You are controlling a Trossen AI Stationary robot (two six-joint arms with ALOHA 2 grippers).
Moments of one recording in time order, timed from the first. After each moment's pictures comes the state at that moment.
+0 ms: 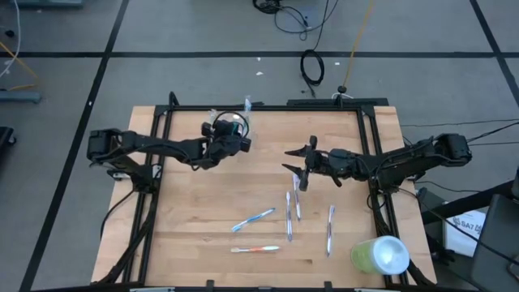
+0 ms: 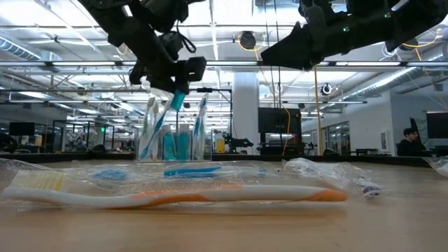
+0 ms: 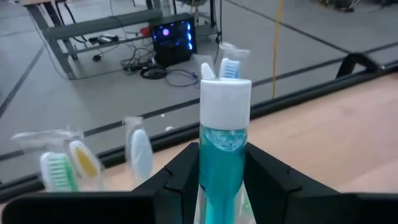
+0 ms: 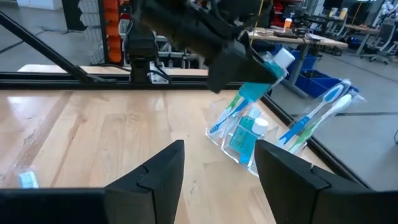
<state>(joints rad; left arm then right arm) 0.13 1.52 0.88 0.02 -0.95 -0.50 0.03 1.23 0.51 0.58 0.28 -0.05</state>
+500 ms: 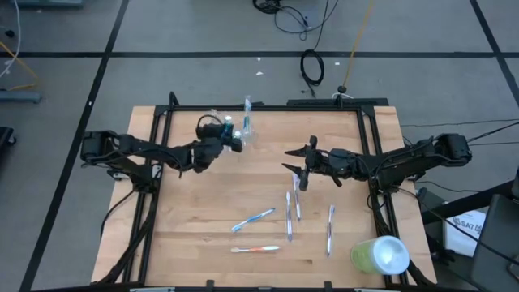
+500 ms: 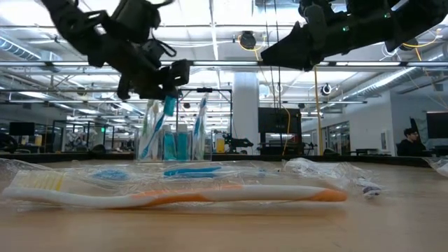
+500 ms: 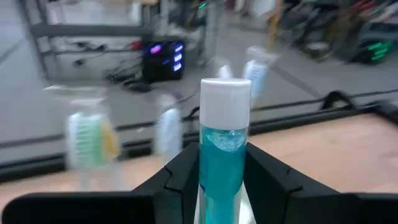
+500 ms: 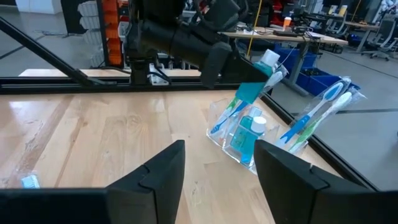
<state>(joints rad) 0.15 1.45 0.60 0.50 -0.92 -0.45 0.03 1.23 0.51 0.58 0.28 -0.03</state>
